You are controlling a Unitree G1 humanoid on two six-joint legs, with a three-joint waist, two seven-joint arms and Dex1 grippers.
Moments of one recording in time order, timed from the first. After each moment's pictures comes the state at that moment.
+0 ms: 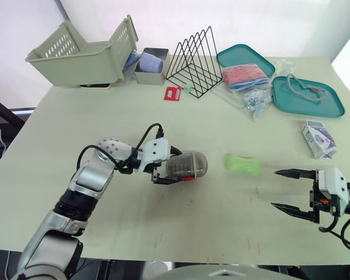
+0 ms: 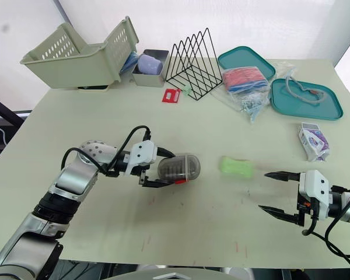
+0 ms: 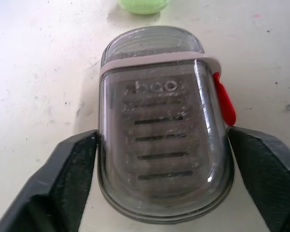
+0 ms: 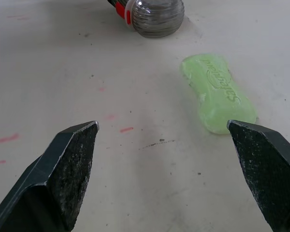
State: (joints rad) left arm -0.45 0.68 -0.25 0.01 -0.12 0.18 -1.28; right arm 0.22 -0.82 -0.27 -0.18 0.47 -0.01 1.30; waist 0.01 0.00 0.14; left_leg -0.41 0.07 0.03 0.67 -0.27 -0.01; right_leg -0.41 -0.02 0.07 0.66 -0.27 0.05
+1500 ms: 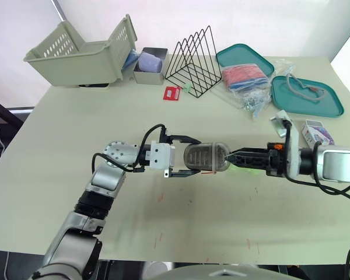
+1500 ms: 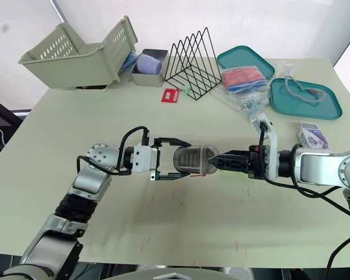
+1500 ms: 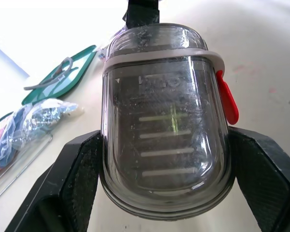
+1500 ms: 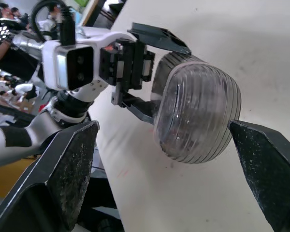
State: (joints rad) left arm -0.45 0.52 -0.21 0.11 -0.16 -0.36 -1.23; right arm -0.43 -0.91 0.00 -0.29 1.85 1.16 0.09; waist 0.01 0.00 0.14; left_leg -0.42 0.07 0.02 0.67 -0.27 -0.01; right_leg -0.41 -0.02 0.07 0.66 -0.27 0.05
